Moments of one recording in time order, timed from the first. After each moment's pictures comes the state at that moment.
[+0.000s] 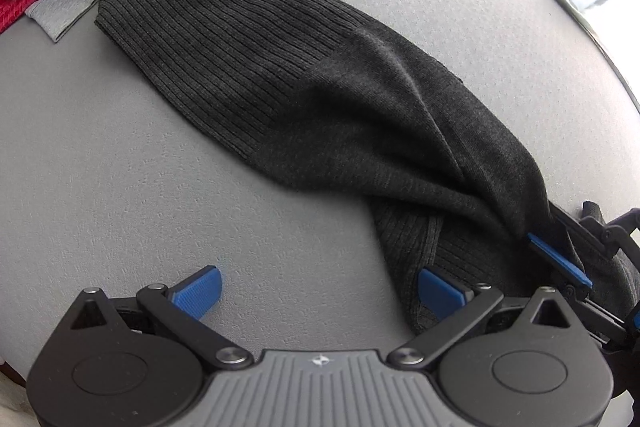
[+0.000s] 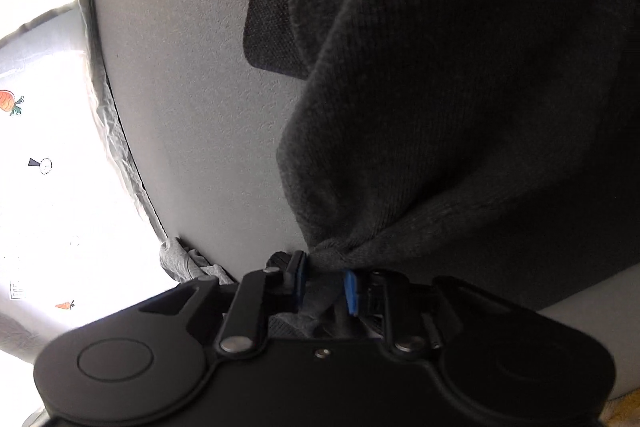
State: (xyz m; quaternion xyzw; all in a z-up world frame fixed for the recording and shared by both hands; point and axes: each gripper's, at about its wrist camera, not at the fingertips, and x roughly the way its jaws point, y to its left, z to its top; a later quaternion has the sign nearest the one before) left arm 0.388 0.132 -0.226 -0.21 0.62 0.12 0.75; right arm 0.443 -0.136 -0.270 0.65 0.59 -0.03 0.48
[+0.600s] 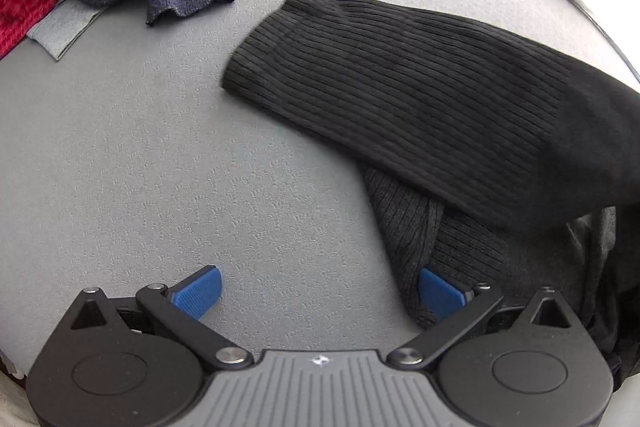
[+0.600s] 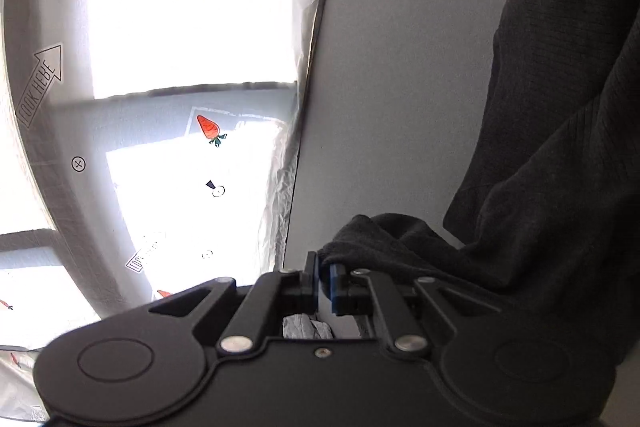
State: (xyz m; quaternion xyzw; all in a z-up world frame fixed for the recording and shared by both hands) left arm 0.389 0.110 -0.218 -0.17 0.62 0.13 0.76; right arm 0.419 -0.213 -0.129 0.65 0.36 0.05 0.67
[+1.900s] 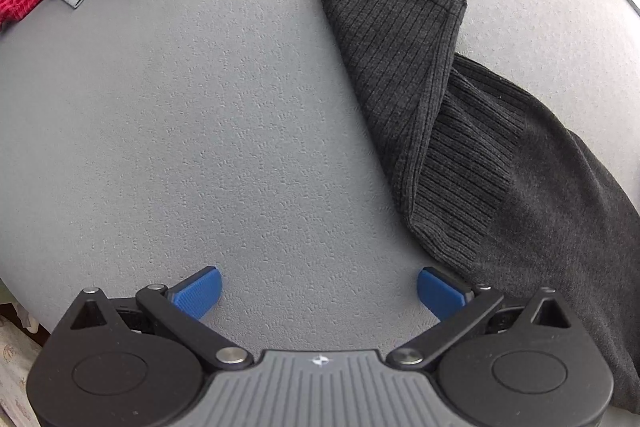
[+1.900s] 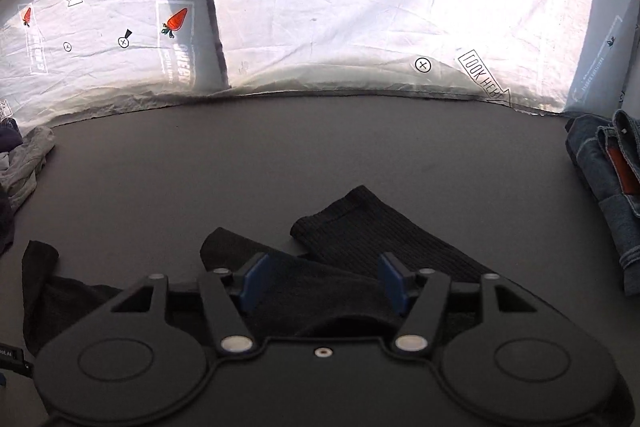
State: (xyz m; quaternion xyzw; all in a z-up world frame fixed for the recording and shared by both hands) left arm 0.402 0.044 -0.205 -0.15 0.66 0.16 0.71; right arm 0.407 -0.276 -0.159 -0.01 0.40 0.06 0.91
